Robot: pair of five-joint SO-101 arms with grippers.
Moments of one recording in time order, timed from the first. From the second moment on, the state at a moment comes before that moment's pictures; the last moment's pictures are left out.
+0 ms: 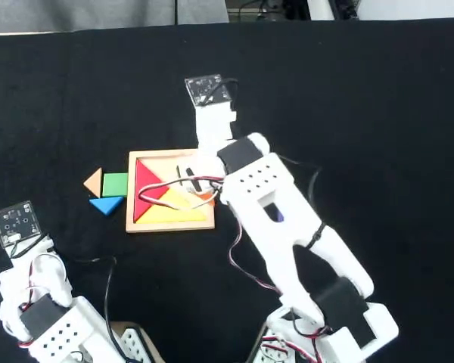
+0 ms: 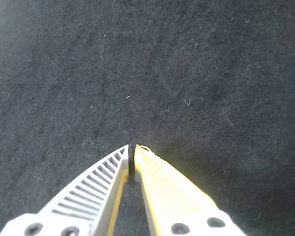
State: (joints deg) left arm -49.4 -104.1 96.2 67.8 -22.0; right arm -31.1 -9.5 20.2 63.5 -19.9
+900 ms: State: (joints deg) left arm -49.4 -104.1 96.2 67.8 -22.0; right arm -32.6 7.5 18.9 57.2 -28.3
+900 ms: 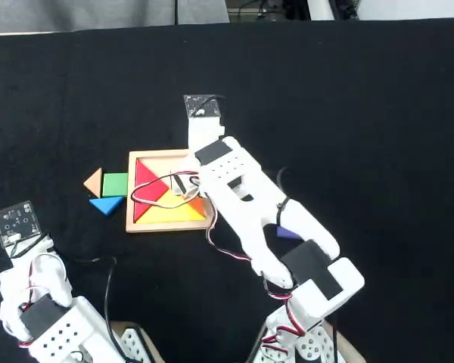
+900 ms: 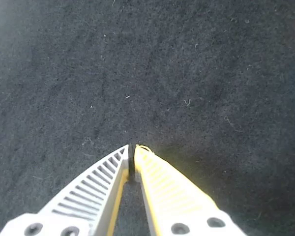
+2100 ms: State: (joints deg) left arm -49.4 -104.1 96.2 67.8 -22.0; right arm -32.6 7.5 18.9 57.2 -23.1
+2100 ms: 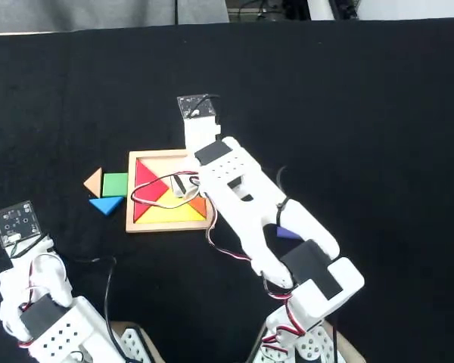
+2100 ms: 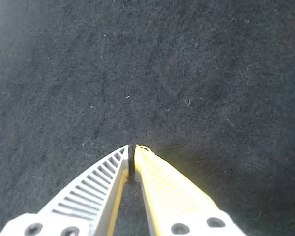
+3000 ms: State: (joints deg) left arm -49.4 -104.1 96.2 67.8 -22.0; right arm -30.3 19.9 10.0 43.5 -11.2
